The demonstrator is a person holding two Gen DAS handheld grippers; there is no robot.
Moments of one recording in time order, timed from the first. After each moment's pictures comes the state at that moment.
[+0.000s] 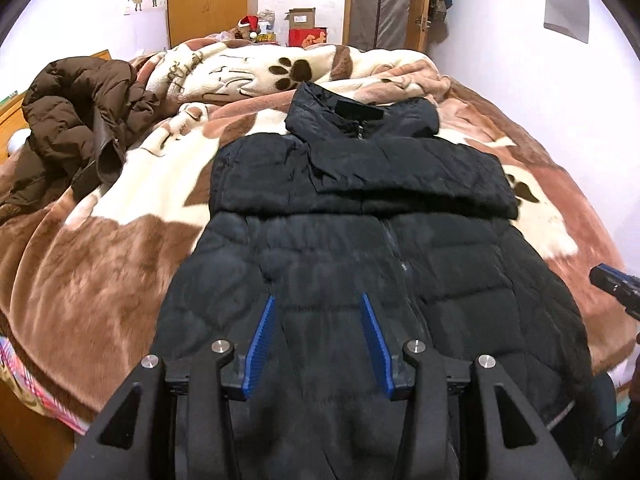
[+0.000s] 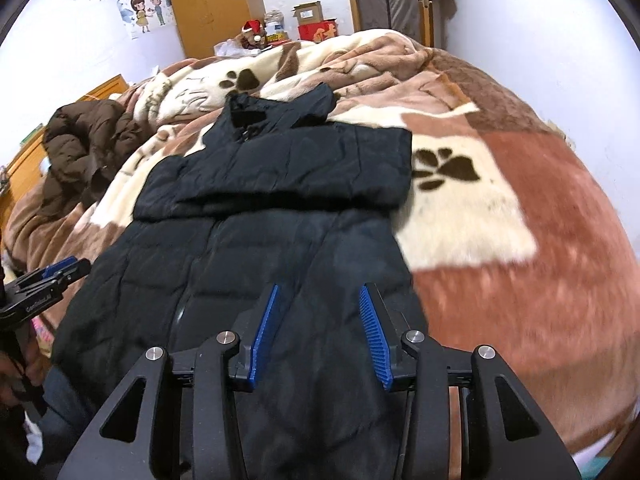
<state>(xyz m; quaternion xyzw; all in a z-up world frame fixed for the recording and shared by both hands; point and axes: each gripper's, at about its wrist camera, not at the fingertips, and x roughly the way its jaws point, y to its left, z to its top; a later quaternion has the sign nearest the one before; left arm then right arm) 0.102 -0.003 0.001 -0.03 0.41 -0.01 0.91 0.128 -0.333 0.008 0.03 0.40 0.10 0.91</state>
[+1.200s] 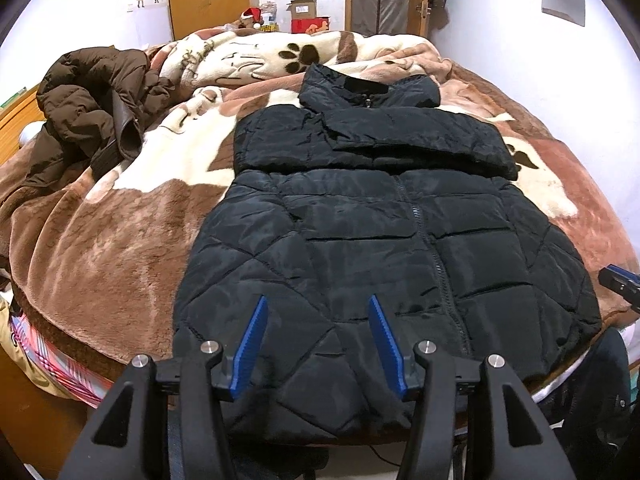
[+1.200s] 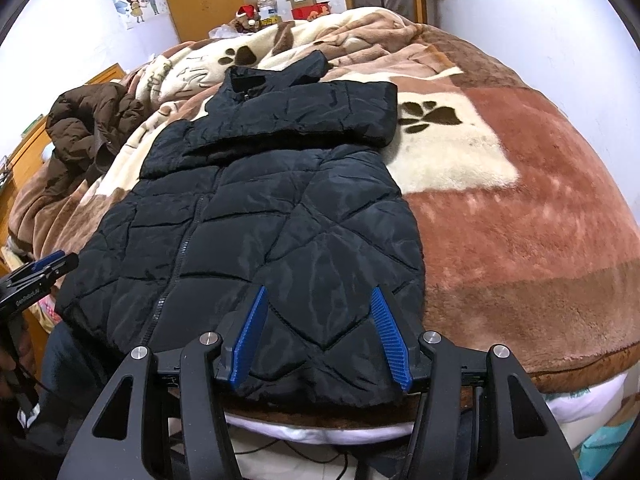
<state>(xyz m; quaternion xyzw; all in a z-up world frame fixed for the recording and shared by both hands) 0.050 0.014 -0.015 -0.01 0.43 0.01 0.90 0.075 -0.346 -0.018 0.04 0.43 0.09 0.90</state>
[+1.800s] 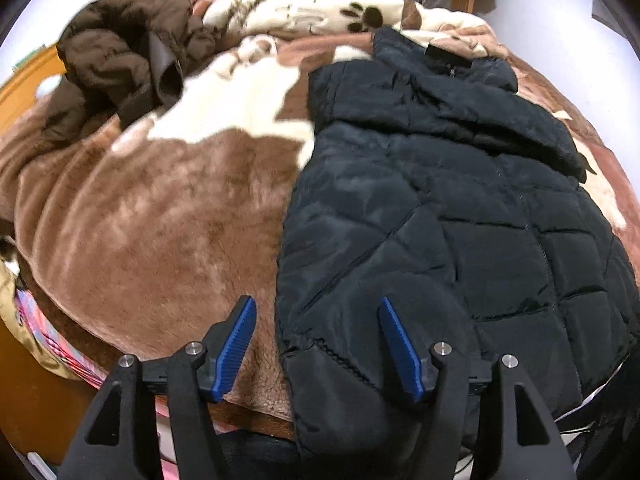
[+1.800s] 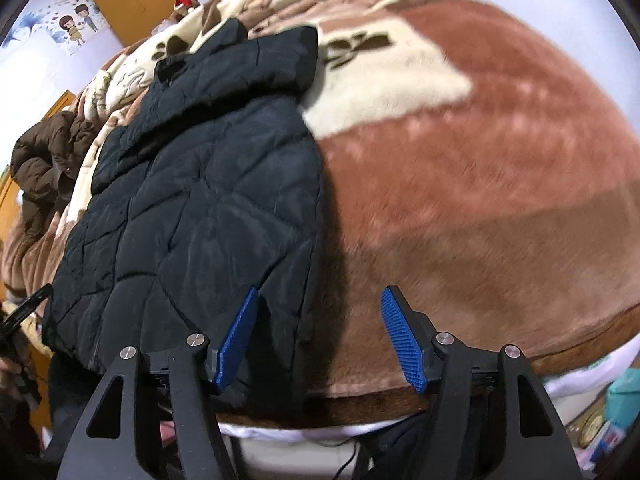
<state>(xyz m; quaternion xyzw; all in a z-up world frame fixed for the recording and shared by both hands) 0.081 0.106 -0.065 -0.04 0.49 0.05 0.87 0.100 -0.407 -0.075 0.13 0.51 0.06 0.85</state>
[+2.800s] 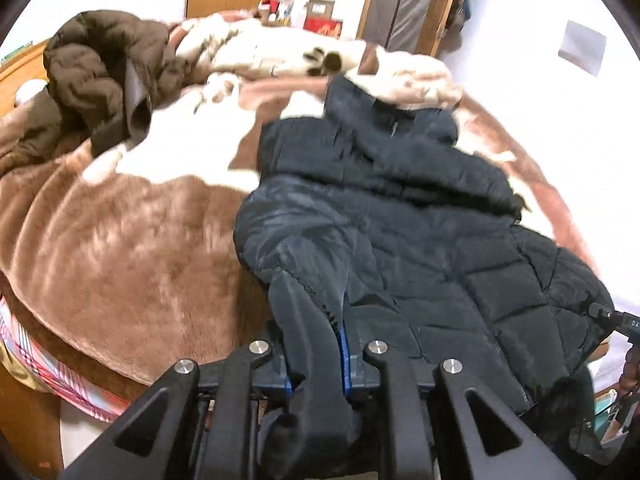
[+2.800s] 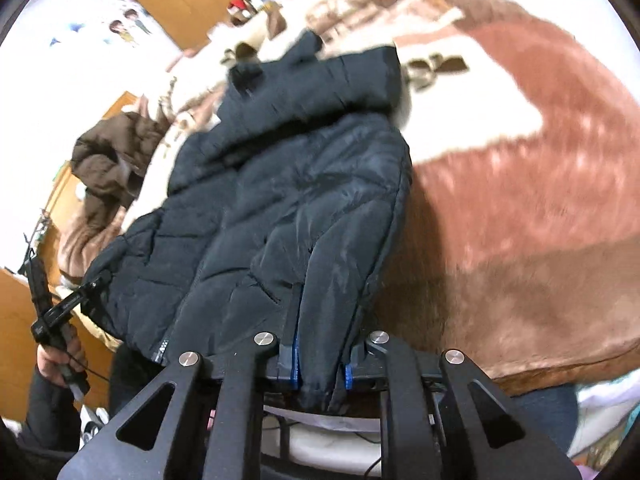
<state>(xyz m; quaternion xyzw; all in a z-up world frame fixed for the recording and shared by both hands) 0.057 0.089 0.010 -0.09 0.42 -0.02 0.90 0.095 -0.394 -0.002 0.17 0.46 0.17 0.85</state>
